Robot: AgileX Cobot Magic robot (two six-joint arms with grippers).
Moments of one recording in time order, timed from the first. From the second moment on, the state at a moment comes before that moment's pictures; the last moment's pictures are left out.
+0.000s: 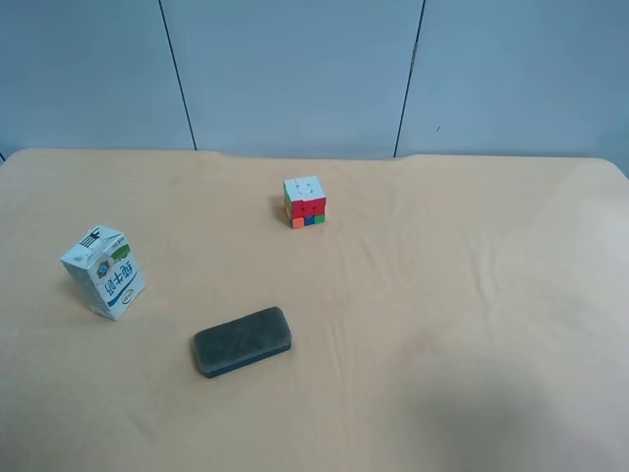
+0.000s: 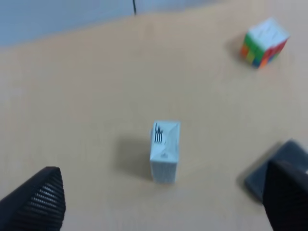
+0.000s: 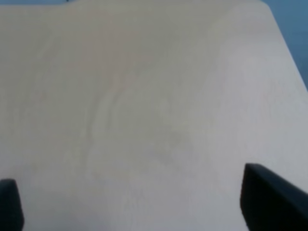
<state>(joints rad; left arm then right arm) -0.14 0.65 -1.23 -0.04 1.22 0.13 0.09 0.00 -0.51 -0.09 1.08 0.11</state>
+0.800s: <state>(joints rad) -0.14 0.21 -0.64 -0.11 1.14 0.16 0.10 0.00 -0.51 -0.09 1.08 0.11</state>
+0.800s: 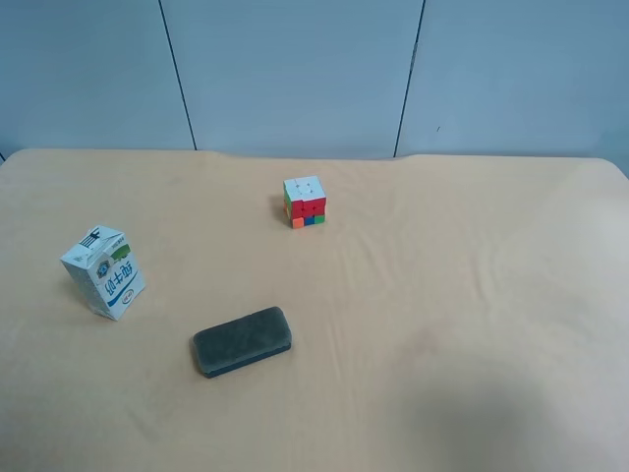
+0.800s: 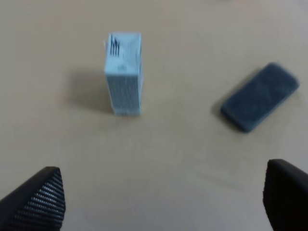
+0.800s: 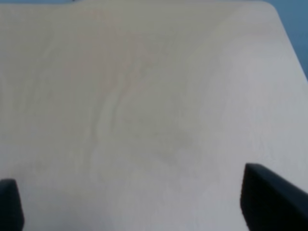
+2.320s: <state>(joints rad) 0.03 0.00 -0.51 0.00 1.05 0.01 0.10 0.04 -0.51 -0.09 1.08 0.11</state>
